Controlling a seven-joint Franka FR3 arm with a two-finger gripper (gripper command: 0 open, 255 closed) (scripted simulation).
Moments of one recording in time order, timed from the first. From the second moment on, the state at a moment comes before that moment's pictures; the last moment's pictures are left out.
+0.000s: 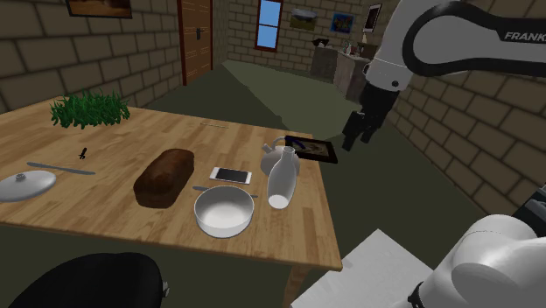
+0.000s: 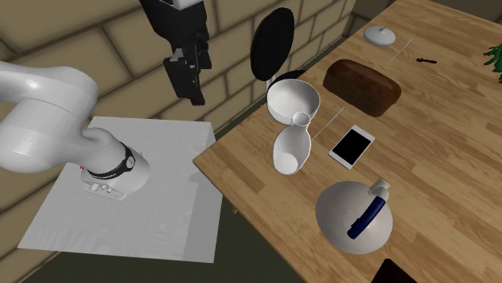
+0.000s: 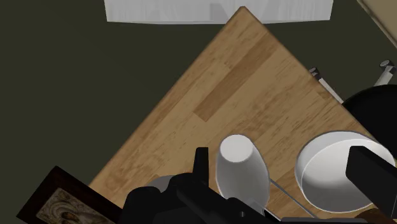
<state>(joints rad) -0.01 -0.74 0.06 -2.38 0.05 1.72 0.00</state>
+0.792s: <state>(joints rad) -0.01 -0.38 0.10 -2.28 0.04 1.98 0.02</state>
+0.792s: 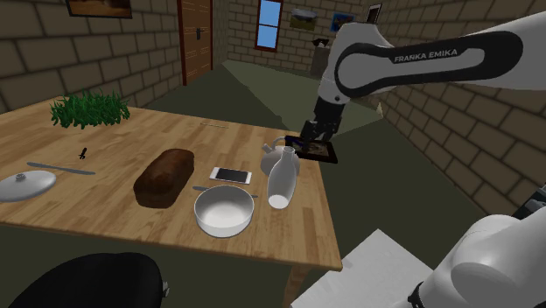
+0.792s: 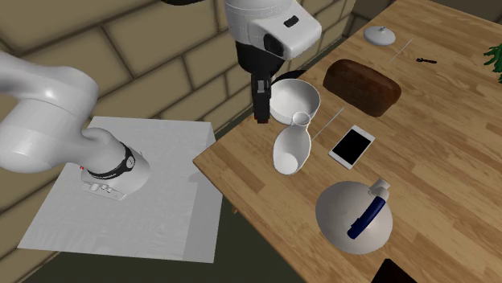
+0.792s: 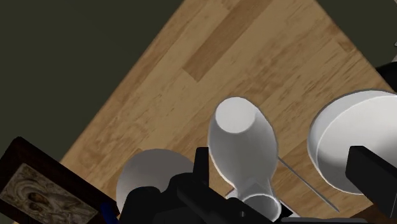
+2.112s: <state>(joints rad) -0.02 -0.07 0.12 -2.19 0.00 2.21 0.05</state>
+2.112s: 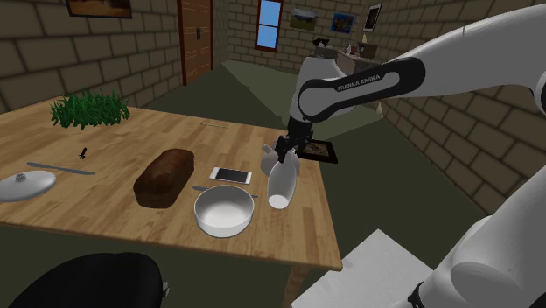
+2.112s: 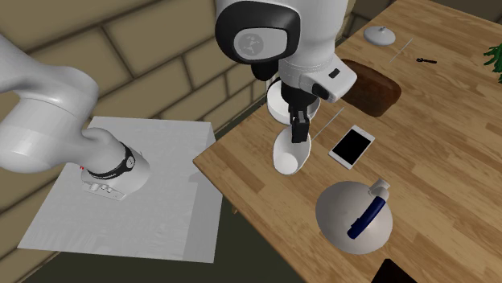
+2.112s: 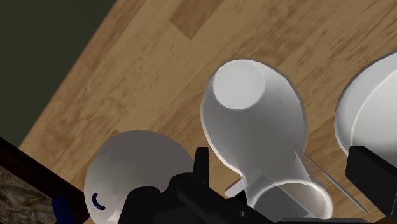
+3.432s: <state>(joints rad) -0.02 -0.10 0.12 -2.13 0.01 2.11 0.04</state>
